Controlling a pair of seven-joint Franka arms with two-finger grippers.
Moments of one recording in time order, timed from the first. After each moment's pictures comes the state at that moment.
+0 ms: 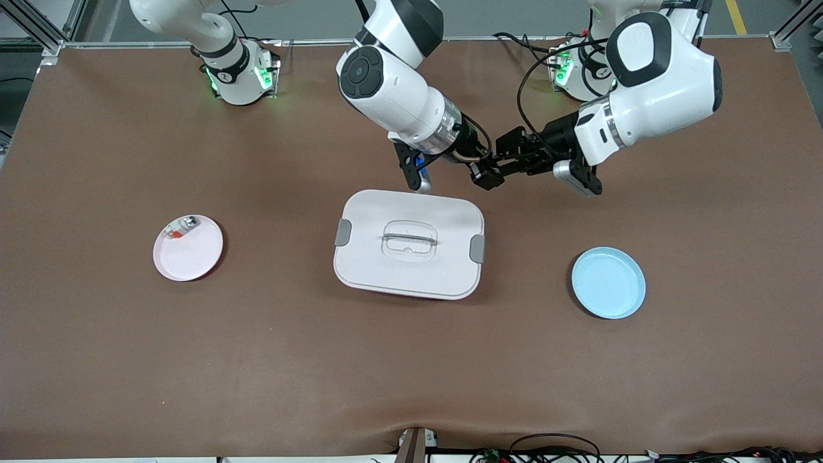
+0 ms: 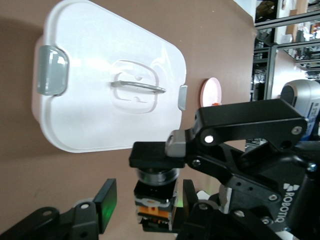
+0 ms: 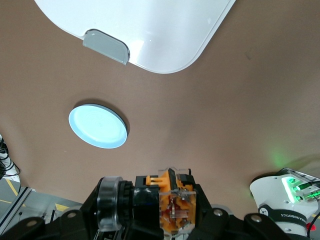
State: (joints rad) left arm 0.01 -0.10 -0.41 -2.18 -1.08 2.16 0.20; right arm 0.85 0.56 0.00 -1.27 0.57 2.23 1.80
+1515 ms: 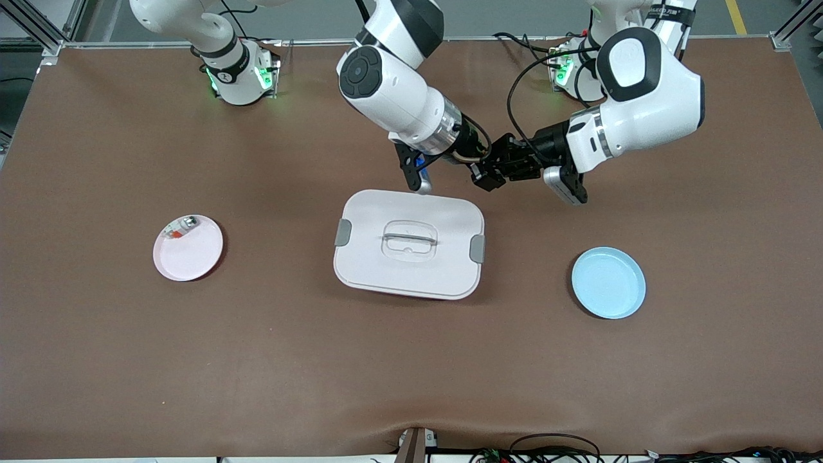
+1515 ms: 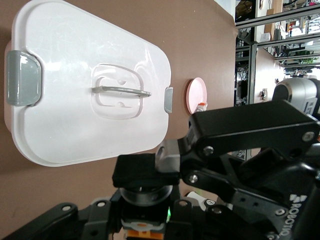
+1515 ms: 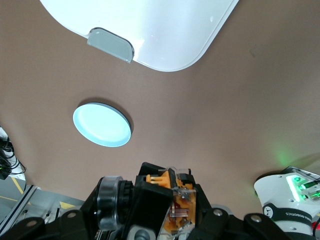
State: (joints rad) left arm 0.01 -0.05 -0.43 -2.16 -1.16 2.18 0.31; right arm 0.85 0.57 0.00 -1.26 0.58 2.26 1.80
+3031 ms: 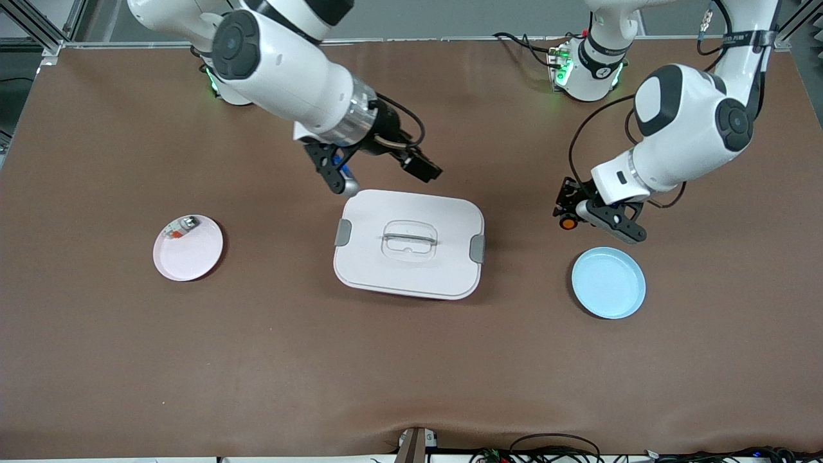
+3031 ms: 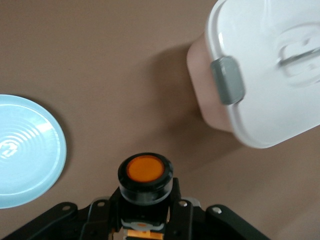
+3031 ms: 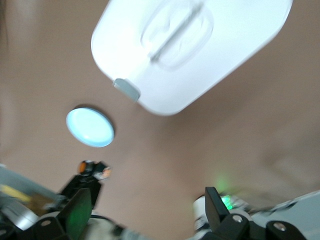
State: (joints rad) left arm 0.17 0.09 -0.43 -2.07 -0.31 2.19 0.41; right arm 0.66 0.38 -0.04 -1.23 0.51 1.79 1.39
